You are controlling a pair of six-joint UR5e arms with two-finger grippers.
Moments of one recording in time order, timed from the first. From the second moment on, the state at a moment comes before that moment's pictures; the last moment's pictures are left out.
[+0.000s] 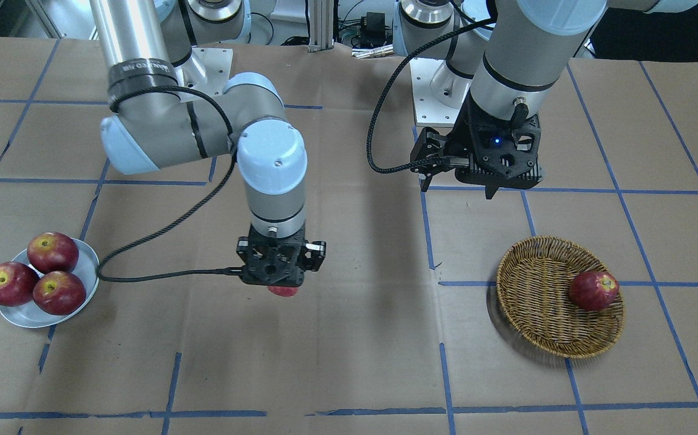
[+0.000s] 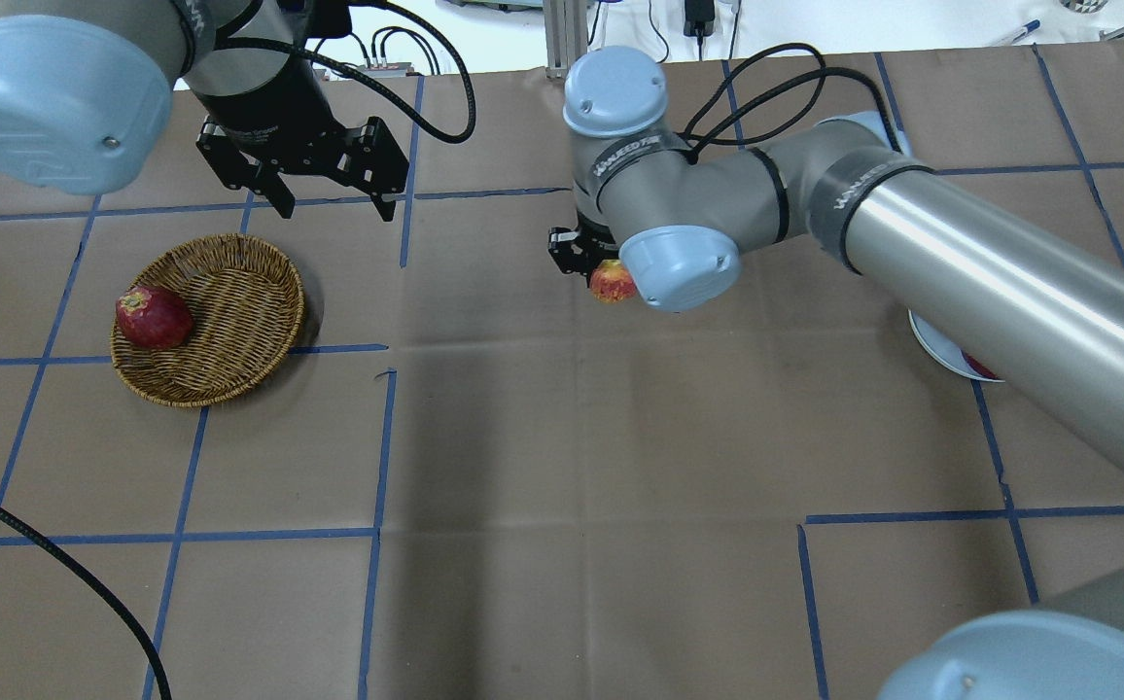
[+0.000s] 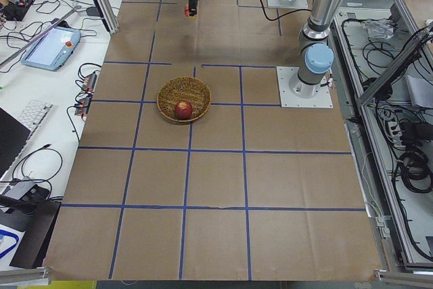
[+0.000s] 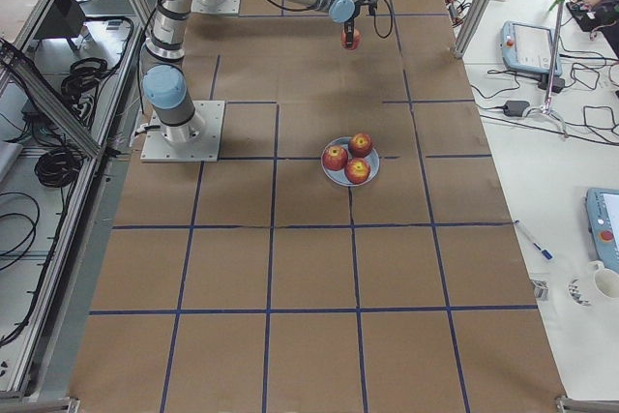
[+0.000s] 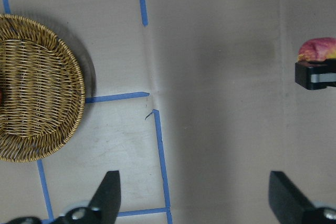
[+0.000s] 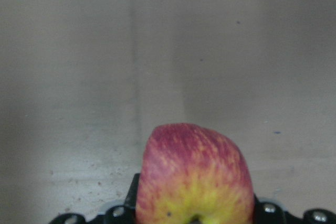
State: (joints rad) left arm -1.64 -1.68 -1.50 -1.51 1.55 0.04; right arm 1.85 -1.17 1.60 -2.08 -1.61 0.35
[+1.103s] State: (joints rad) left arm -1.64 -1.69 -1.50 -1.50 1.55 0.03; right arm 1.15 -1.36 1.72 -1.96 -1.59 -0.49
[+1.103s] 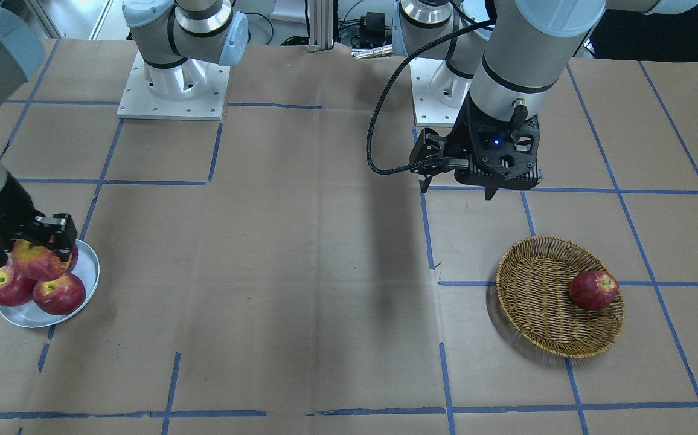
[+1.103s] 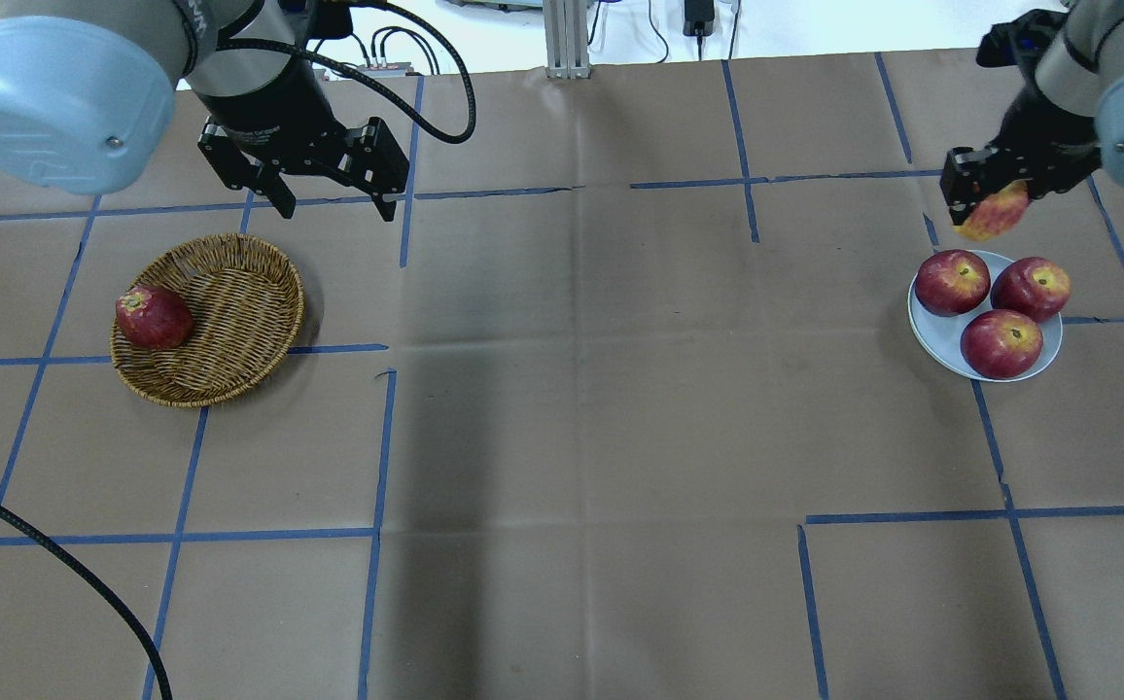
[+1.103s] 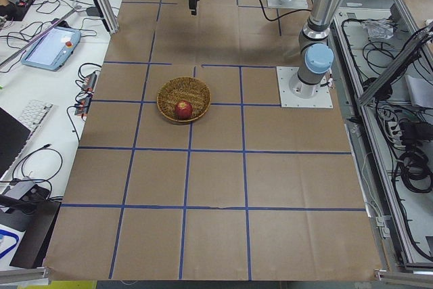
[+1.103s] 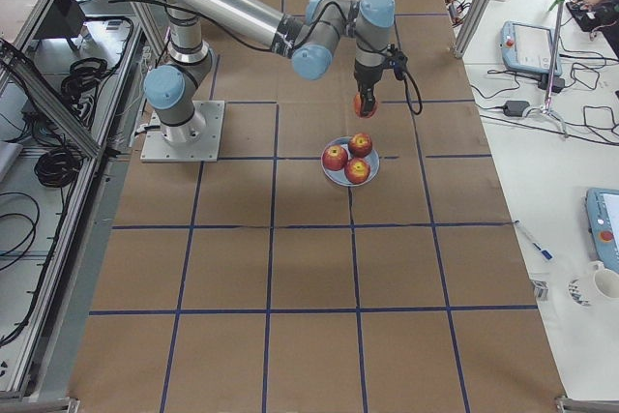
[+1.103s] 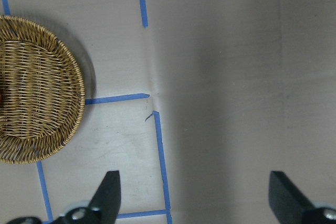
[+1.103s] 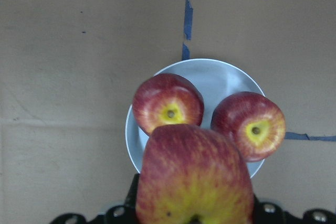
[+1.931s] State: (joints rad) left arm -1.64 -1.69 -1.50 -1.50 1.55 0.04; right arm 1.08 -1.31 1.85 -2.11 -1.59 -0.57
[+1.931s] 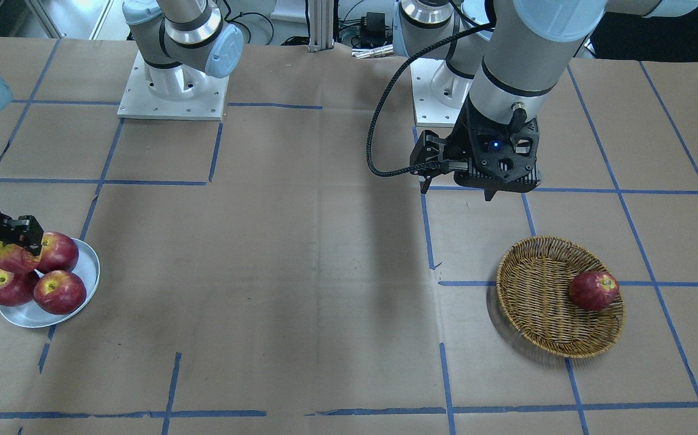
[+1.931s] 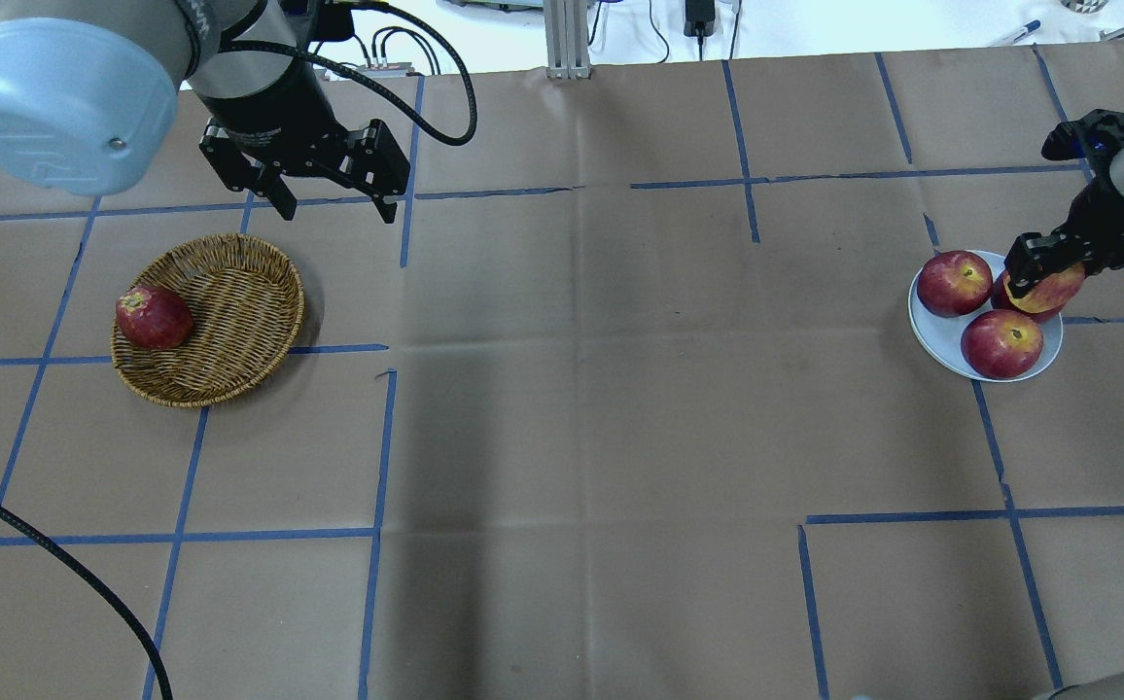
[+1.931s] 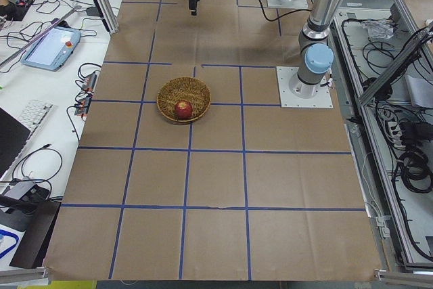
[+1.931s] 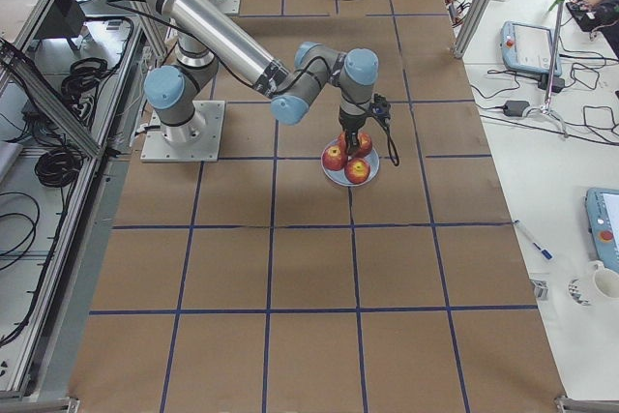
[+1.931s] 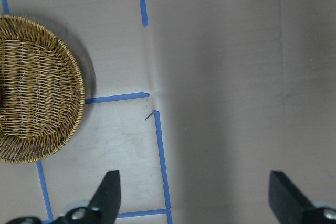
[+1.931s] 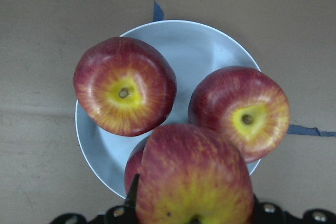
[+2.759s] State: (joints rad) left arm -1.64 -1.69 -1.50 -1.50 1.55 0.04; right arm 1.09 -1.29 1.85 -2.14 -1.57 -0.57
